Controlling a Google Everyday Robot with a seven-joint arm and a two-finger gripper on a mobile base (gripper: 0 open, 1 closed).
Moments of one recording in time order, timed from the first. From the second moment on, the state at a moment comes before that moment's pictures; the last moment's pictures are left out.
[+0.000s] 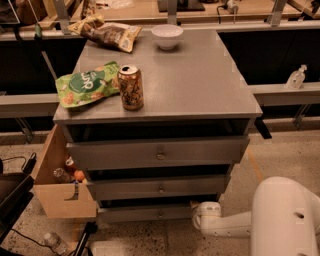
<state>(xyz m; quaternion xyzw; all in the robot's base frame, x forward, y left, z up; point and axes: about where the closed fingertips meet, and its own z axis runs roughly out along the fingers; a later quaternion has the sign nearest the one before) 0.554 -0.181 0.177 -0.71 0.68 -0.11 0.16</state>
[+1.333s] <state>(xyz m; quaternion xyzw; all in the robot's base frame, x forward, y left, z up) 0.553 -0.181 0.176 -0.71 0.68 -0.11 0.16</state>
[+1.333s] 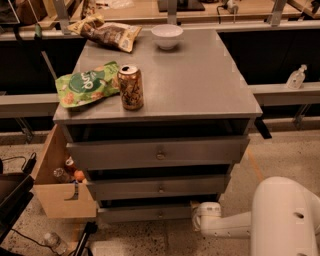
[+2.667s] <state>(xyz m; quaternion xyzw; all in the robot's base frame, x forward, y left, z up) 0.582 -0.174 0.148 -0.72 0.67 -0.07 0.17</state>
